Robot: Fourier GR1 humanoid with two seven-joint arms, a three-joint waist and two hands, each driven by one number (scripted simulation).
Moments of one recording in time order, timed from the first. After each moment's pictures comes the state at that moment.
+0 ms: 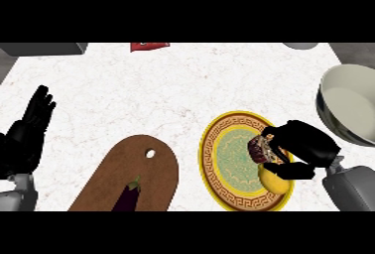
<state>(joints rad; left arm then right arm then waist) -0.08 0.33 0.09 -1.57 0.04 0.13 0.13 -0.25 -0.49 0.29 -1.43 0.98 0.35 -0.40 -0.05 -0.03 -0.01</state>
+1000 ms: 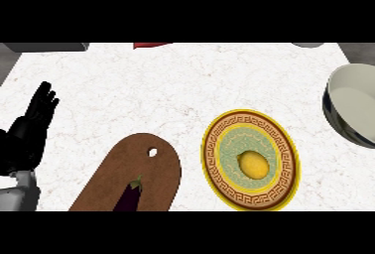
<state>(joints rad) -0.11 0.32 0.10 -1.58 0.04 0.11 0.14 0.03 -0.76 -0.56 -1.89 0.22 0.52 -0.38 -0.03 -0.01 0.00</state>
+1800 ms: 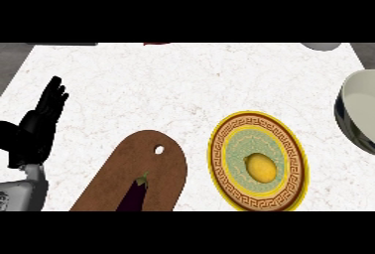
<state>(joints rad) -0.15 0.29 0.09 -1.56 0.01 0.08 0.14 -0.33 -0.79 -0.40 -1.28 0.35 0.45 -0.50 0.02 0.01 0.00</state>
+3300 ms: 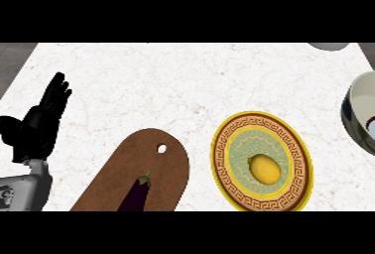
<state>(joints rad) -0.19 0.27 0.10 -1.54 0.00 0.07 0.13 -0.81 -0.89 -0.49 -0.25 0.33 0.60 -0.60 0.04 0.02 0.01</state>
